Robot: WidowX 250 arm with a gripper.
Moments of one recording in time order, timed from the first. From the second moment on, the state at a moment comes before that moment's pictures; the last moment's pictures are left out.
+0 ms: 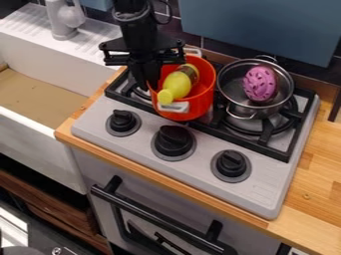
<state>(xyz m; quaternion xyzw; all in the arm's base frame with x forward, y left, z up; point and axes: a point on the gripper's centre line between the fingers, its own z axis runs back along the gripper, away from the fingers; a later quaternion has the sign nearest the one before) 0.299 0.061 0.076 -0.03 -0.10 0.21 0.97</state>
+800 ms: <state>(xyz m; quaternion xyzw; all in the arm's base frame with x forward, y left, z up) 0.300 0.064 0.062 -0.04 -0.08 0.22 0.97</state>
